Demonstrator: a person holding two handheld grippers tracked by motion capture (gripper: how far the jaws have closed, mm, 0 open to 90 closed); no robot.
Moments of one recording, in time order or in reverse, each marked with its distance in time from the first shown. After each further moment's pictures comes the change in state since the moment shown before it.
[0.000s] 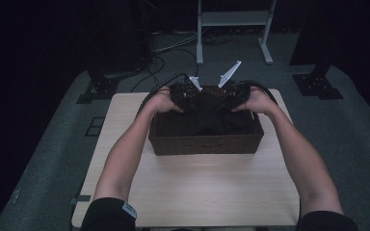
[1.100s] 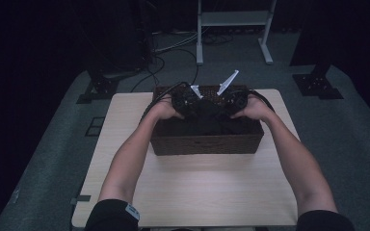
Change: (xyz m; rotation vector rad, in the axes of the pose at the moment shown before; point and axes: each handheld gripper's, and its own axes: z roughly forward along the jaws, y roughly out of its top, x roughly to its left) left arm -0.001 -0.013 0.033 0.025 -0.002 -0.012; right arm -0.005 -0.019 0.032 0.028 0.024 0.056
